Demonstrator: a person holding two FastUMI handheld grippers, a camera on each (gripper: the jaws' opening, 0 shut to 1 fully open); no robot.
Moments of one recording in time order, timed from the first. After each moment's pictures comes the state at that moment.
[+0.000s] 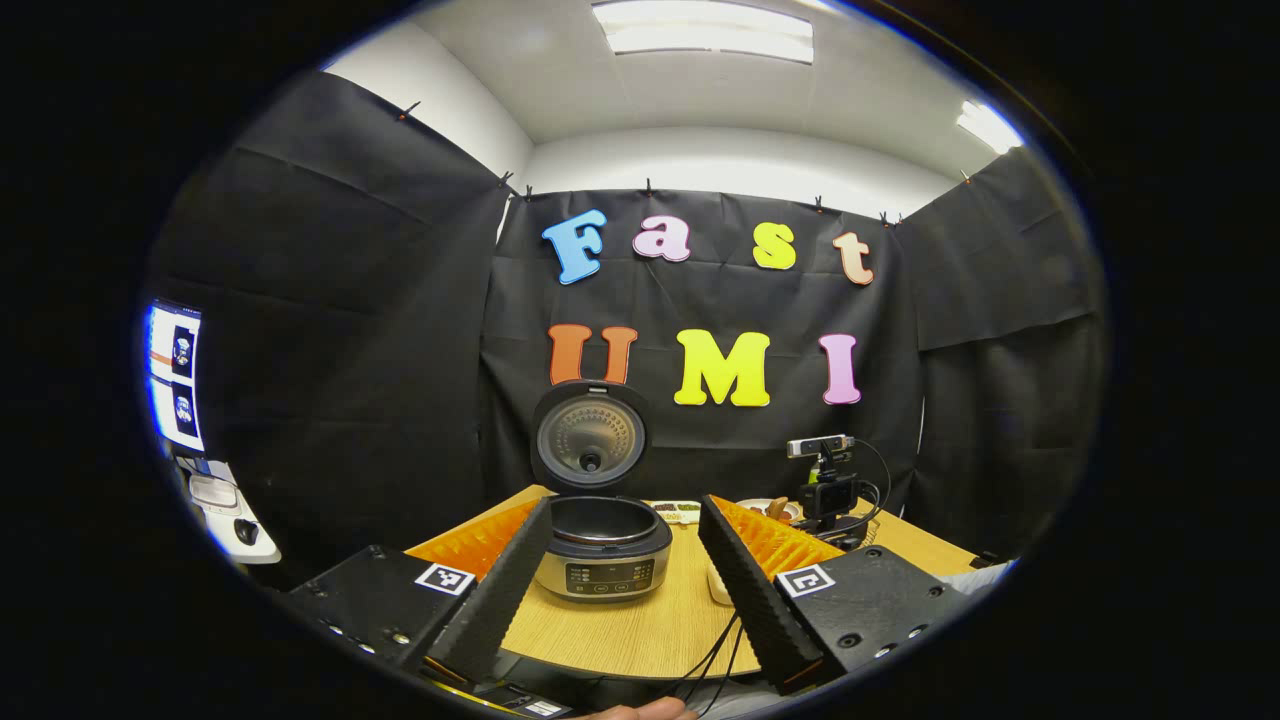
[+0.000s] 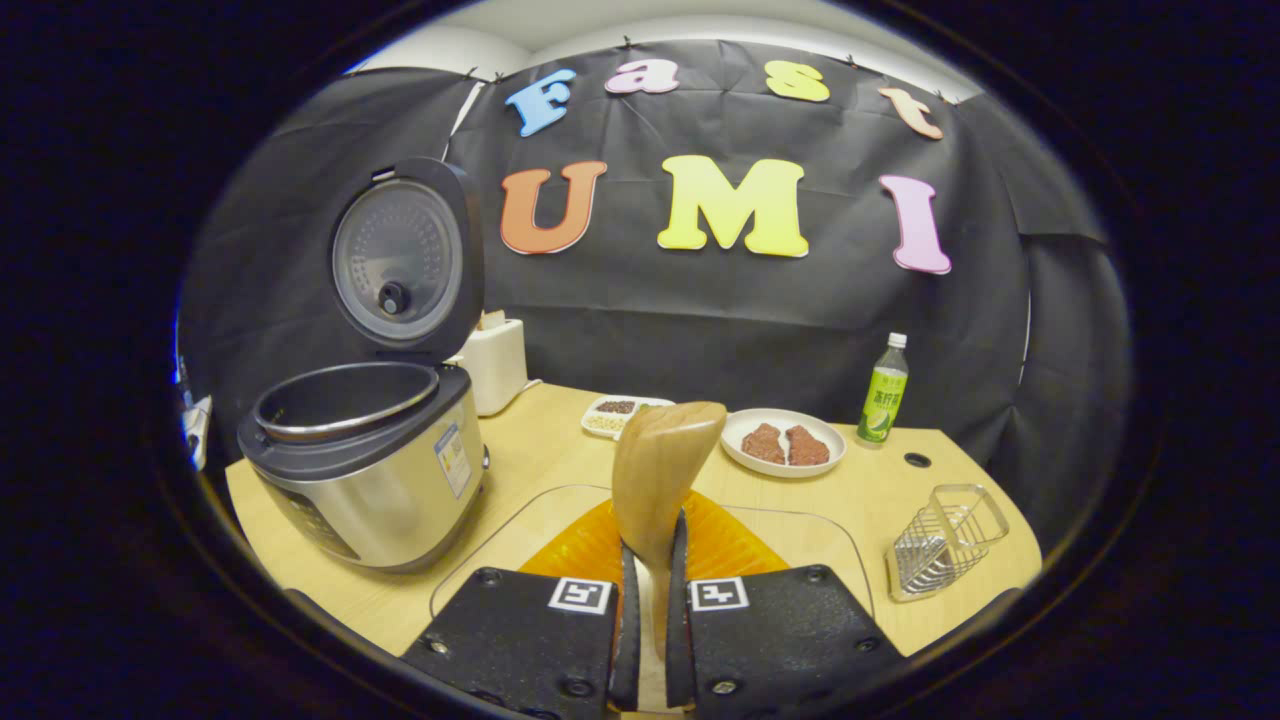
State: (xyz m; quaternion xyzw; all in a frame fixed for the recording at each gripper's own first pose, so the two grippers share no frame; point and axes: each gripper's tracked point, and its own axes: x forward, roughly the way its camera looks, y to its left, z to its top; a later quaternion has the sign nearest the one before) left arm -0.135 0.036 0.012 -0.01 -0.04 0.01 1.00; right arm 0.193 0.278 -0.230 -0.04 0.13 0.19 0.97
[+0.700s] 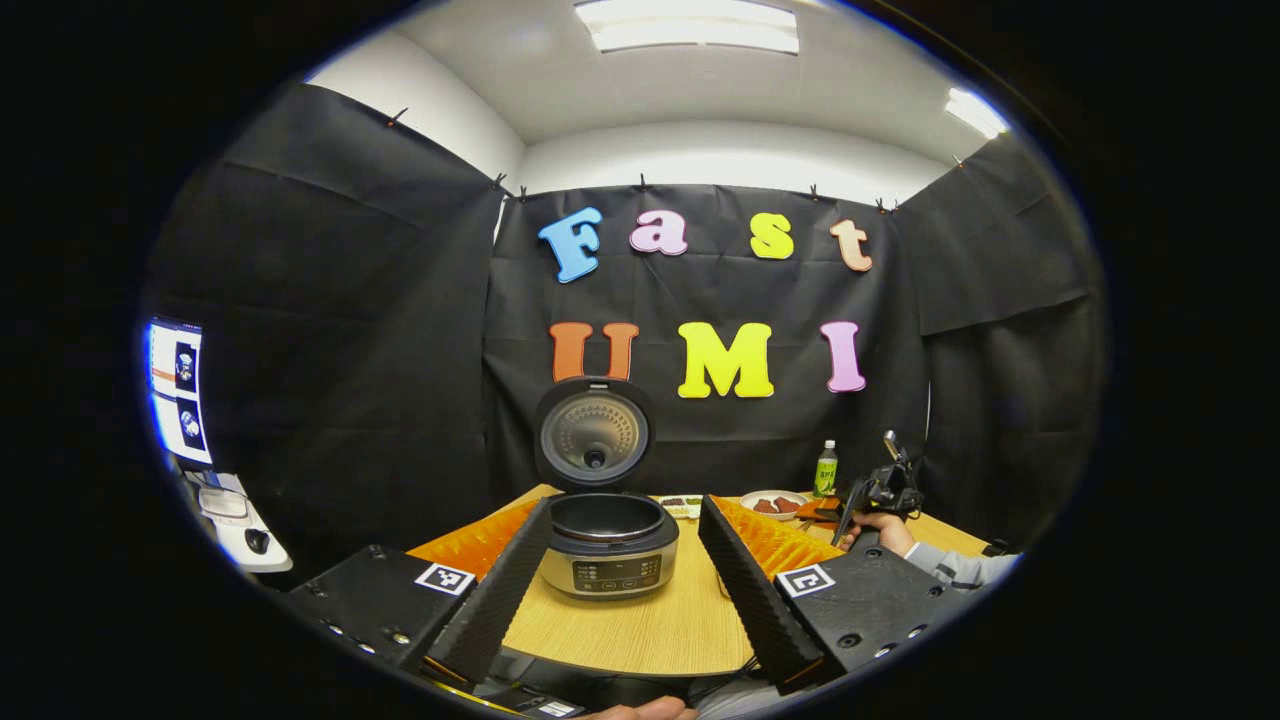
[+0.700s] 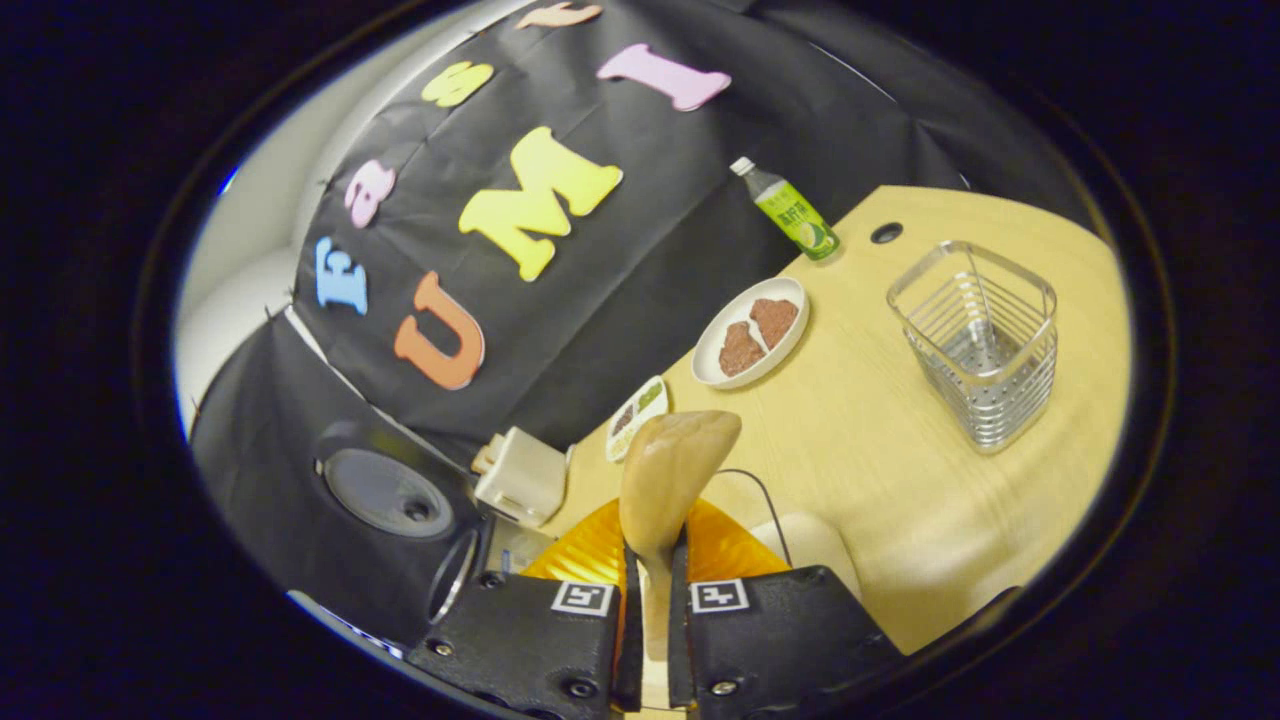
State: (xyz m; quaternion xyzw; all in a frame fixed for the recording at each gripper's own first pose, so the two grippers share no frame) left arm -0.136 0.030 0.011 0.01 -0.04 0.02 1.00; right arm 0.221 0.206 -0.220 0.39 0.24 0.17 0.87
